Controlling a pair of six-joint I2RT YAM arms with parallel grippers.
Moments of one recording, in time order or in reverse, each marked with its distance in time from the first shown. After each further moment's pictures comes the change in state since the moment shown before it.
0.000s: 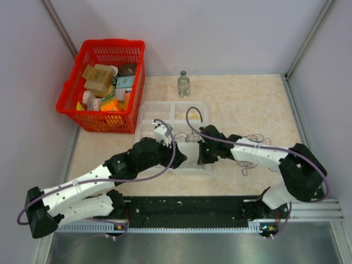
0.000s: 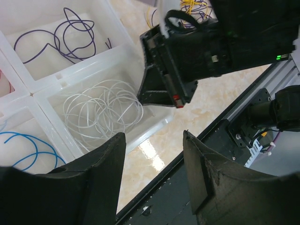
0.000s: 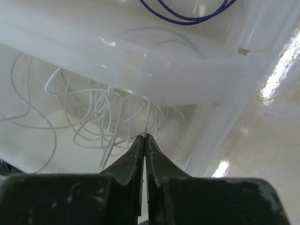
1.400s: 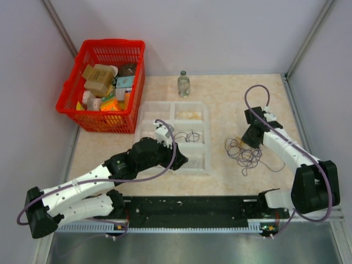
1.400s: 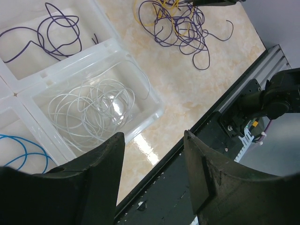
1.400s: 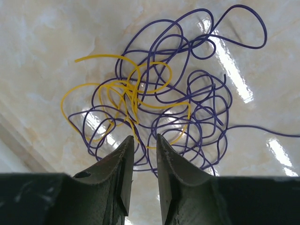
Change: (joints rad) left arm 0.000 -0.008 0.000 0.002 0.054 0.002; right arm -0.564 -0.151 0.044 -0.294 0.380 0.138
